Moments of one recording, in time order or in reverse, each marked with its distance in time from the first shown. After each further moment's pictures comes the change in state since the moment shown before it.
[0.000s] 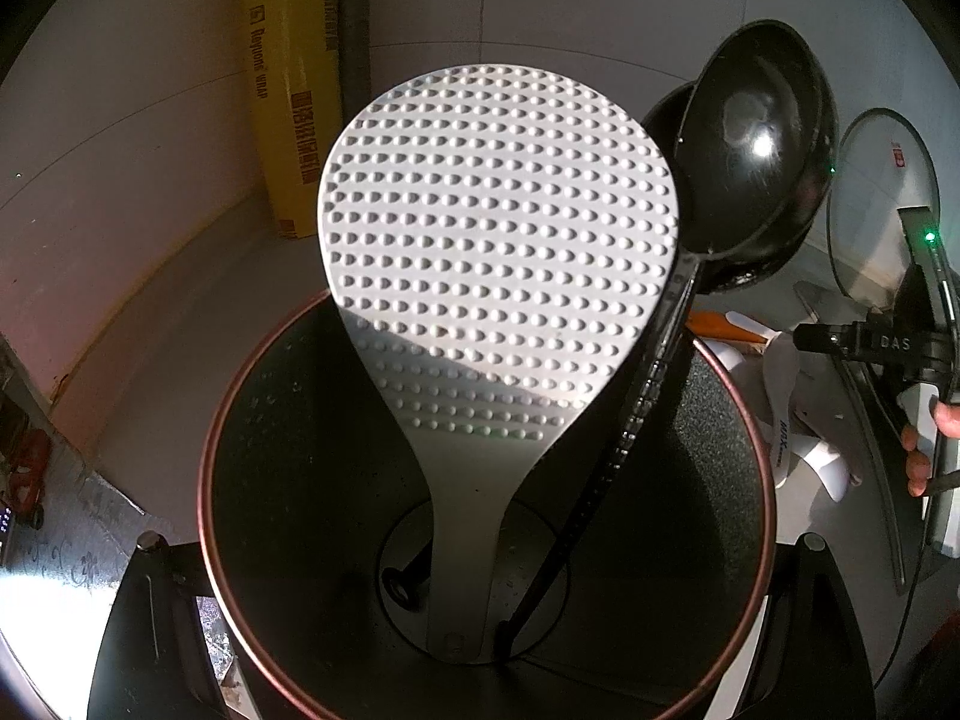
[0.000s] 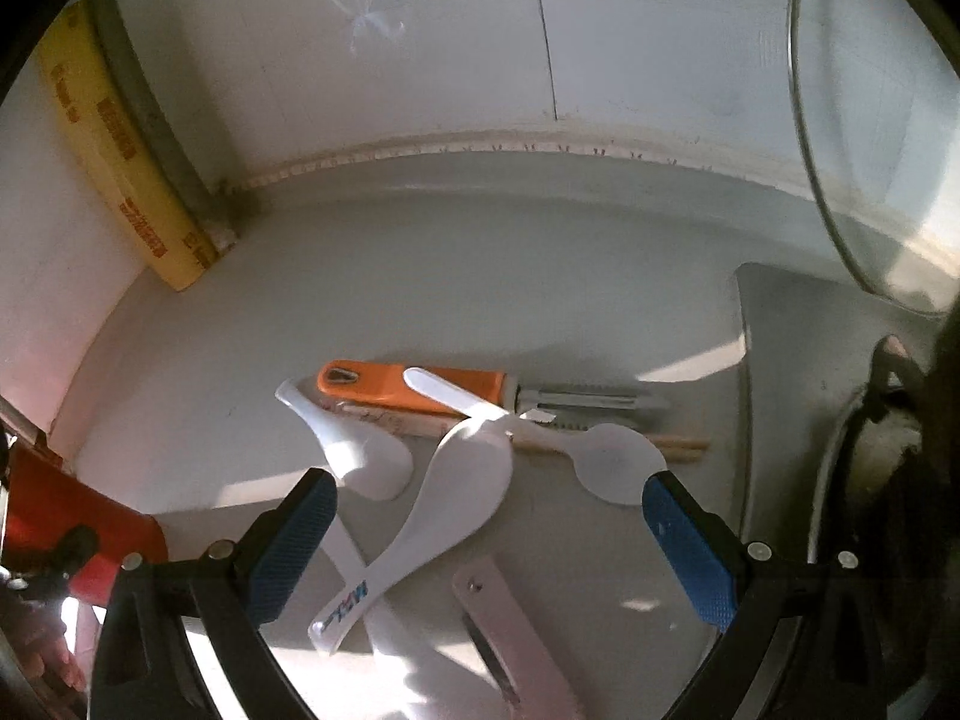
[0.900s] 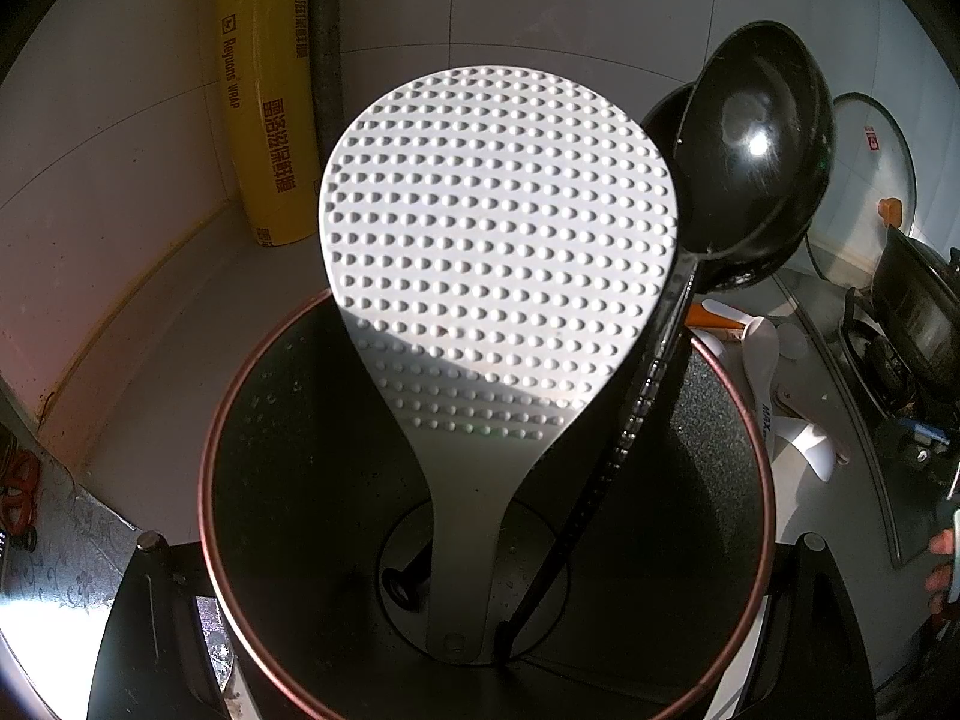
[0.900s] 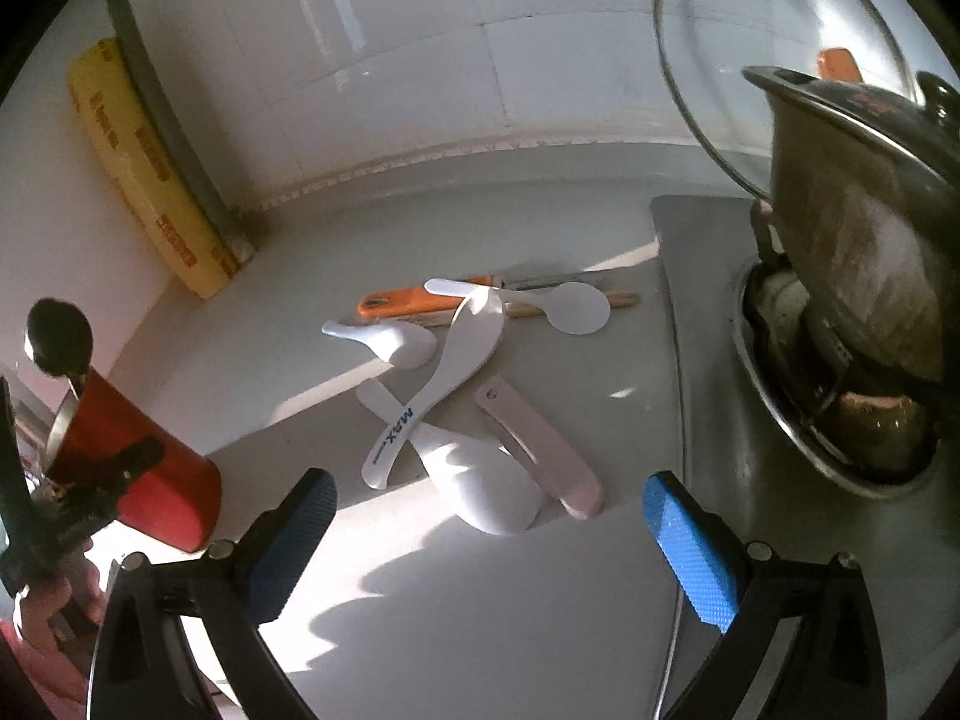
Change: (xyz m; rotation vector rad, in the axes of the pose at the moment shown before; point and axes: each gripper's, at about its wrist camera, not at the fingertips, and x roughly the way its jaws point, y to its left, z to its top) left arm -0.004 0.009 -0.006 0.039 -0.003 -0.043; right arm -0.082 0.017 -0.103 0.081 -0.105 -0.025
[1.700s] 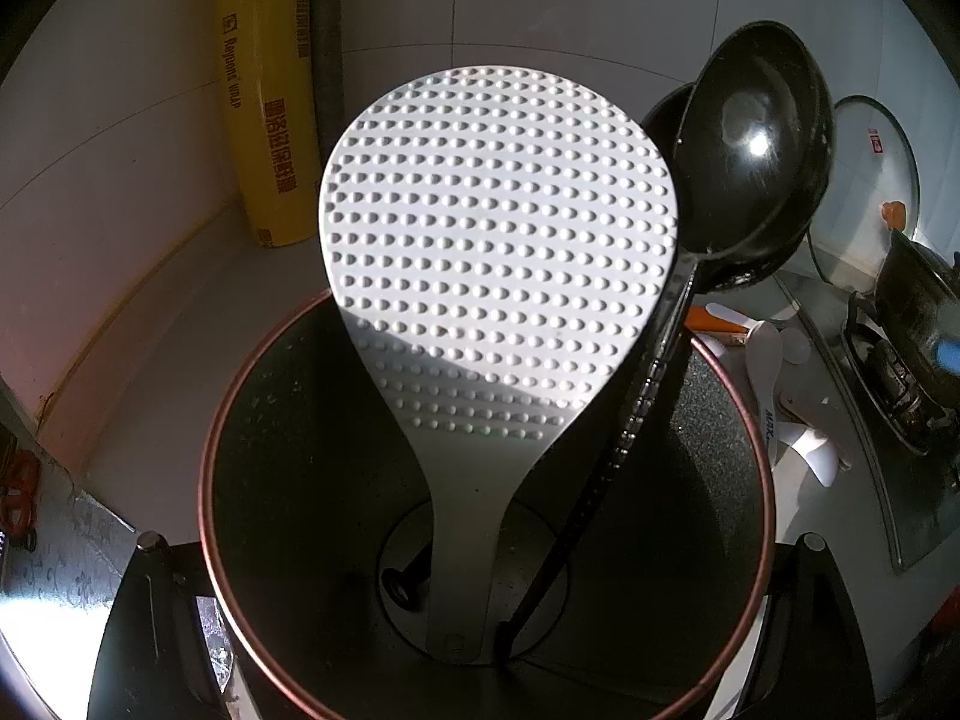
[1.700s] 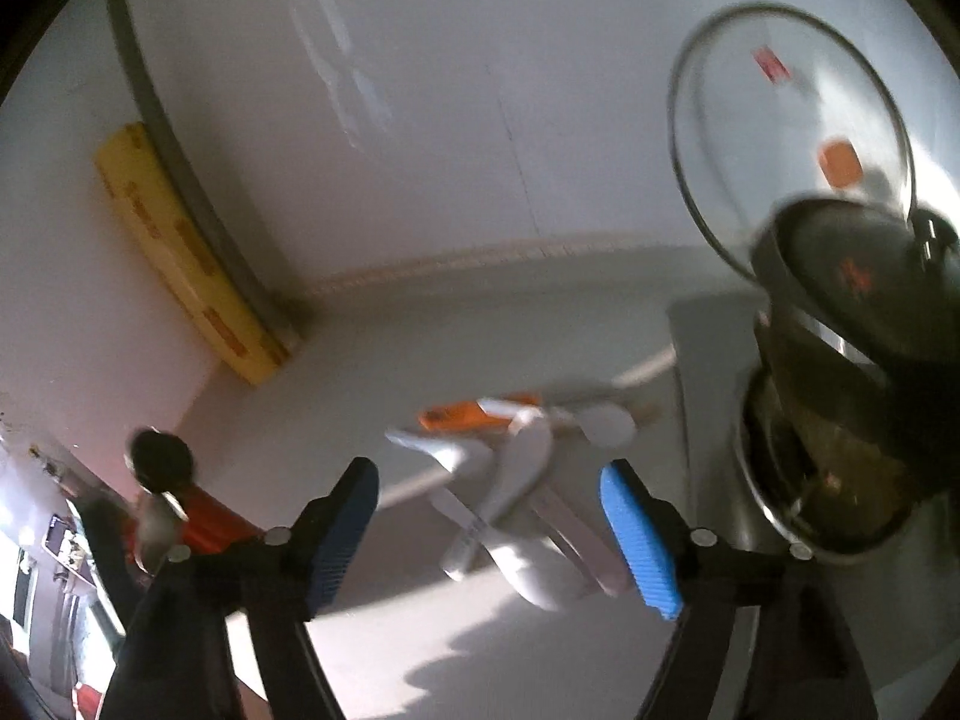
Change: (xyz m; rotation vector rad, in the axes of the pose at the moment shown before) left arm 0.000 0.001 -0.001 -0.001 -0.001 0.001; right arm -0.054 0.005 0.042 0.081 -0.109 0.032
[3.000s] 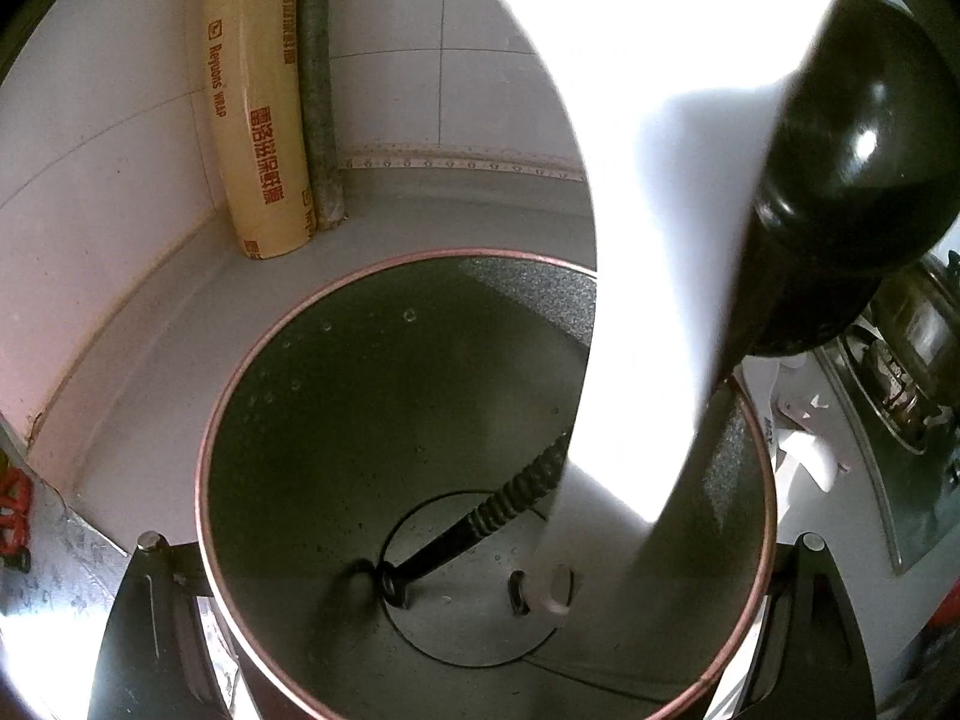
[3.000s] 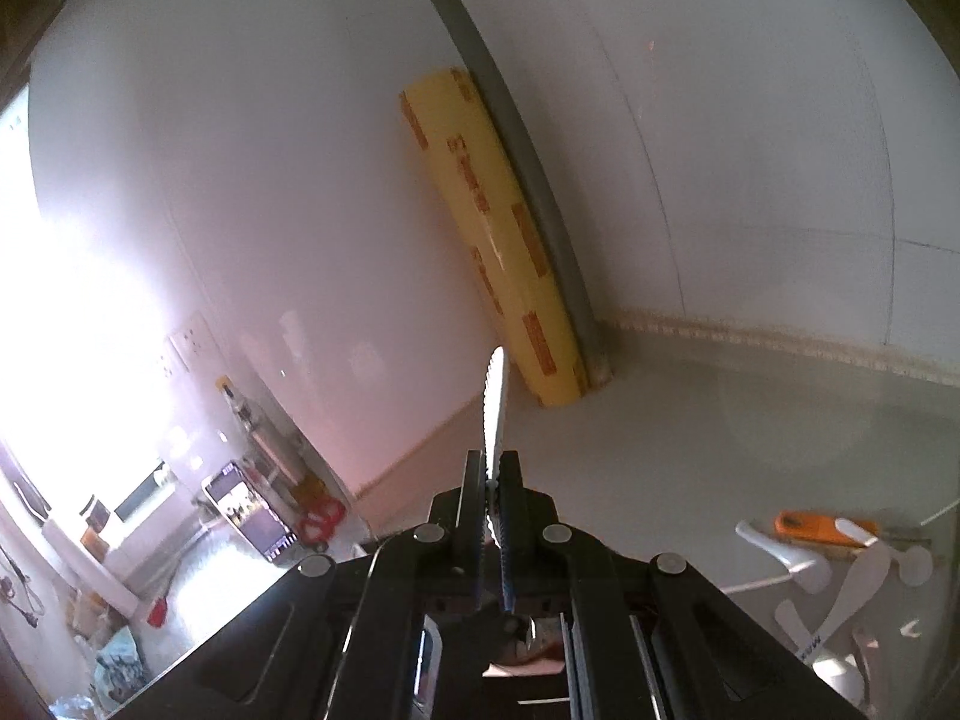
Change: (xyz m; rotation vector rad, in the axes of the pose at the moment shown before) left arm 0.001 0.003 -0.001 0.018 -0.013 -0.020; right arm 0.002 0.207 0.019 -0.318 -0.068 0.521
